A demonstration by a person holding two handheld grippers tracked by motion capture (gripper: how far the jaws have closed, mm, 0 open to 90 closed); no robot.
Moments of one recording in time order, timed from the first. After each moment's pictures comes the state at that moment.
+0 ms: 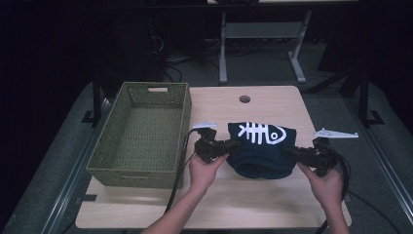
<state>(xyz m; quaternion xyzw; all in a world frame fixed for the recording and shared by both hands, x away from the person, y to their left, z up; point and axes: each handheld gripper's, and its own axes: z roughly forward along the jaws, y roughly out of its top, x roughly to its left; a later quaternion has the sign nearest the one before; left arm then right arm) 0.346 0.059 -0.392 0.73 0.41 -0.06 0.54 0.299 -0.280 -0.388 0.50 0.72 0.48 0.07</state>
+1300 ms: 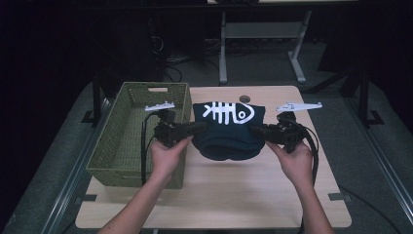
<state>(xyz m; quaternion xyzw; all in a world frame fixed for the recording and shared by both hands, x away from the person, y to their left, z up) 0.354 0.155 -0.332 0.70 0.42 -0.03 0.57 0.331 -0.187 -0.320 0.44 0.76 0.47 0.09</state>
